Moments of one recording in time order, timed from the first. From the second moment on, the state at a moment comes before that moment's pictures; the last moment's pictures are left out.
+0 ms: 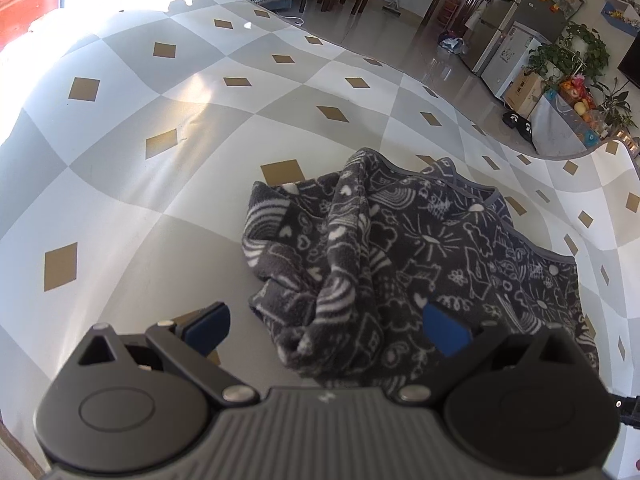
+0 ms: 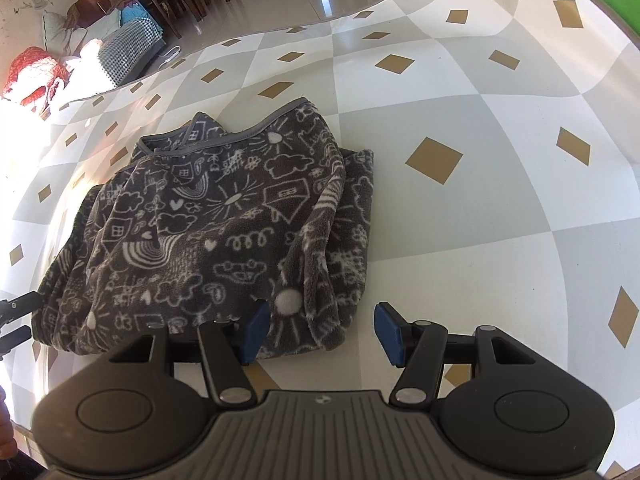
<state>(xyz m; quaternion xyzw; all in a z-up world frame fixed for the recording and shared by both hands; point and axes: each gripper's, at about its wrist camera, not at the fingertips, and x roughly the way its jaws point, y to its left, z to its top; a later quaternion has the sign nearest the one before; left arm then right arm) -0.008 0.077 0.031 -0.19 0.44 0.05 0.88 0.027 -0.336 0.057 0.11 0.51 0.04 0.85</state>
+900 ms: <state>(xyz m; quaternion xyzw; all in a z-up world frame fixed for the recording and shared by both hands) -0.013 0.059 0.024 -0.09 0.40 0.05 0.91 0.003 -0.333 0.039 0.15 0.48 0.02 0.87</state>
